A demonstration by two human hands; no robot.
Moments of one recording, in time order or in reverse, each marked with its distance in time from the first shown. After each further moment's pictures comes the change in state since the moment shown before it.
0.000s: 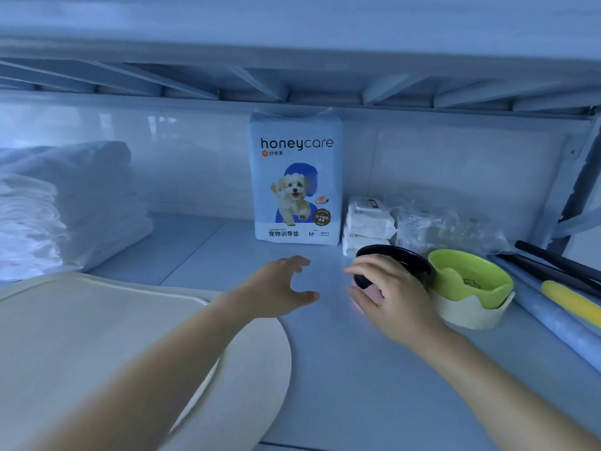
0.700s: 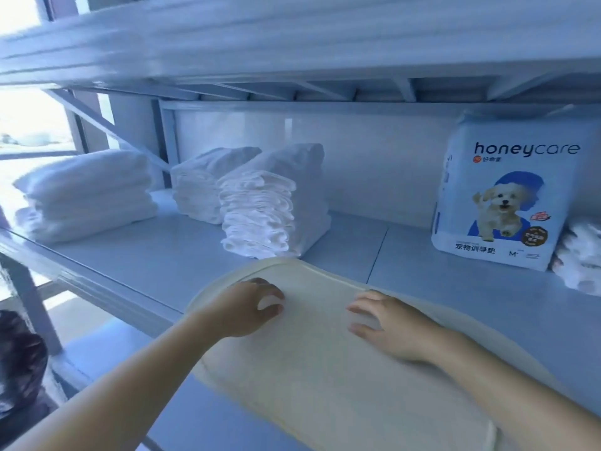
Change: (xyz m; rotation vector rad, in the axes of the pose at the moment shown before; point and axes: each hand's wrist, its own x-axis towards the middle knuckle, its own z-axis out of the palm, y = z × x) left_hand -0.186 -0.287 -0.171 0.343 0.085 -0.260; right_hand 0.100 -0.230 0.200 0.125 -0.733 -0.071
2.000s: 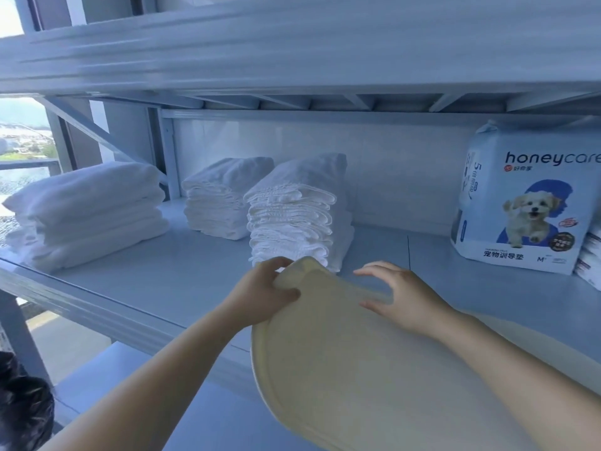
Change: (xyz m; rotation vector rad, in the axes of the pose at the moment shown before) left_hand 0.012 -0.055 -0.053 -0.627 0.109 -0.069; right_hand 0.072 -0.058 -0.006 0.101 0.318 0.024
